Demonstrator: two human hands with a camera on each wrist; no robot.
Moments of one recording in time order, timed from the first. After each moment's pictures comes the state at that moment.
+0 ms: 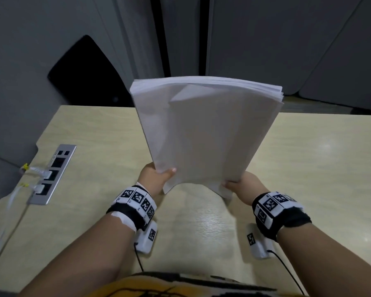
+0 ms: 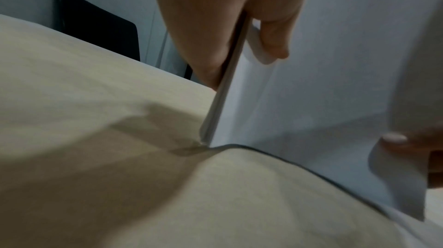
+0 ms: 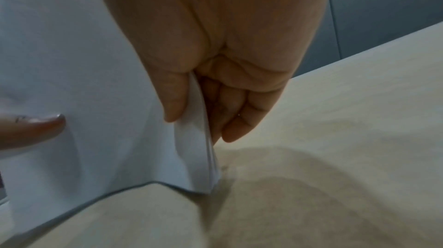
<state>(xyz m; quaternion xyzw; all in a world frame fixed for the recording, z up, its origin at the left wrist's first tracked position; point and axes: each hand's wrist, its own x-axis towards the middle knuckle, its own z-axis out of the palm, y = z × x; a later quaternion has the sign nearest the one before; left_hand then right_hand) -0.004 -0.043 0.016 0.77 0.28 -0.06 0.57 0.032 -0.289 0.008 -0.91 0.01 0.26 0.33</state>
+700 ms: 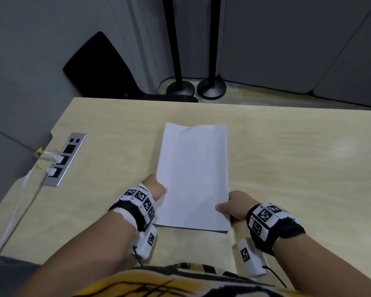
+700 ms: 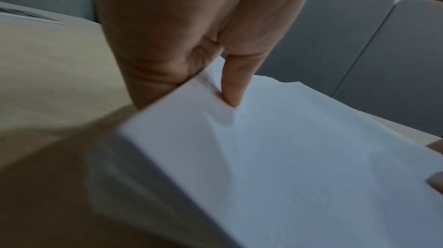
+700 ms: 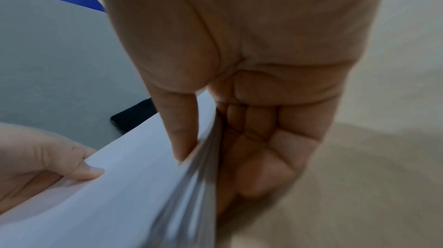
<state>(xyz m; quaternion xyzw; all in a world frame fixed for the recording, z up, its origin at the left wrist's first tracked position) -0.037 -0.046 -0.009 0.86 0.32 -0.29 0.28 -0.016 -0.291 -0.009 -0.86 0.01 0.46 0.24</state>
